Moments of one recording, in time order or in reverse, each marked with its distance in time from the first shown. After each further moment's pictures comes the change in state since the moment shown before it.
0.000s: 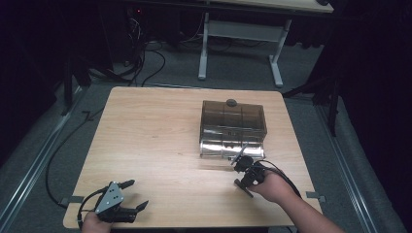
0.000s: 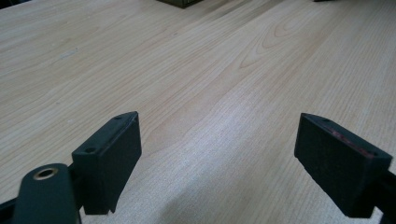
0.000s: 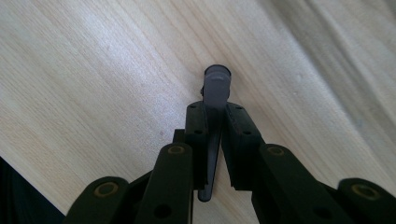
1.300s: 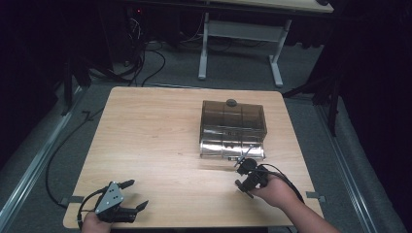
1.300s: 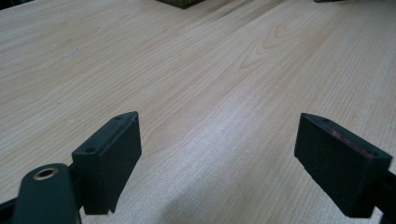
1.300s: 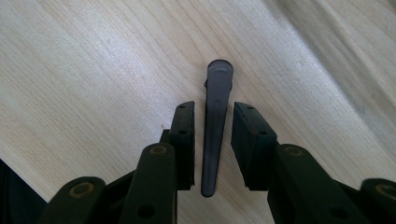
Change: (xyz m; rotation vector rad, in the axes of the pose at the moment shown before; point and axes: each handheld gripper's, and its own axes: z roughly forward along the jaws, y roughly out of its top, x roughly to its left) left arm 0.000 0.000 0.000 -0.004 0.004 -0.001; right arm 0.004 -0.013 -0.001 -0.046 -0.009 0.040
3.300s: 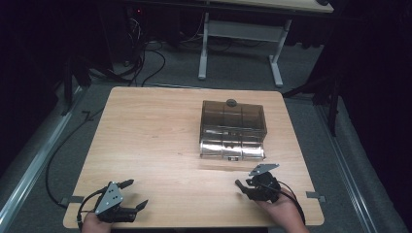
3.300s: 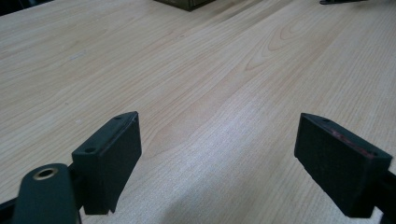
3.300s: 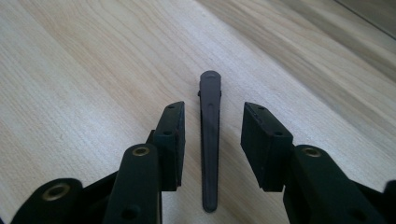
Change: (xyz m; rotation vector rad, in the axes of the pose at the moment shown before) left arm -0.001 0.000 -0.001 -0.008 0.023 -0.002; right arm 0.005 -0.059 0.007 -0.454 -0.055 0.027
